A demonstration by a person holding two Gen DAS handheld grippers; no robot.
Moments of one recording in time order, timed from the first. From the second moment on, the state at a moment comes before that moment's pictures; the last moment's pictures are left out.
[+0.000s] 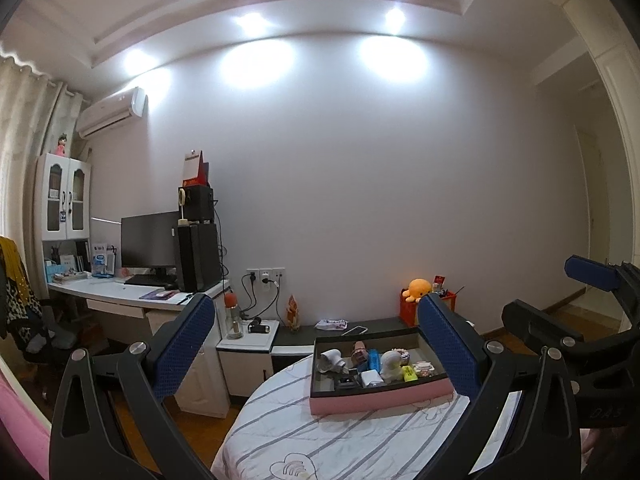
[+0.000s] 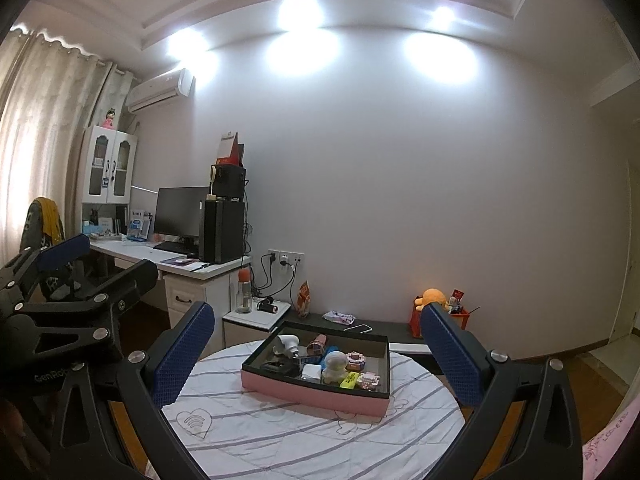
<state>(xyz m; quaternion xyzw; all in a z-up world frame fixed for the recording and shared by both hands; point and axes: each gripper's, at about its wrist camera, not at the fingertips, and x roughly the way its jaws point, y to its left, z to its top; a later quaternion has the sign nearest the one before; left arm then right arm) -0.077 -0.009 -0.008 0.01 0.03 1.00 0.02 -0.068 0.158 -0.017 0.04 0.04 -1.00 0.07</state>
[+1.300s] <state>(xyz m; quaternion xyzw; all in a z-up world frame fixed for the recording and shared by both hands) -0.095 -0.002 -0.022 -0.02 0.05 1.00 0.03 -0.084 0.160 -0.030 0.06 0.05 -1.00 0.06</state>
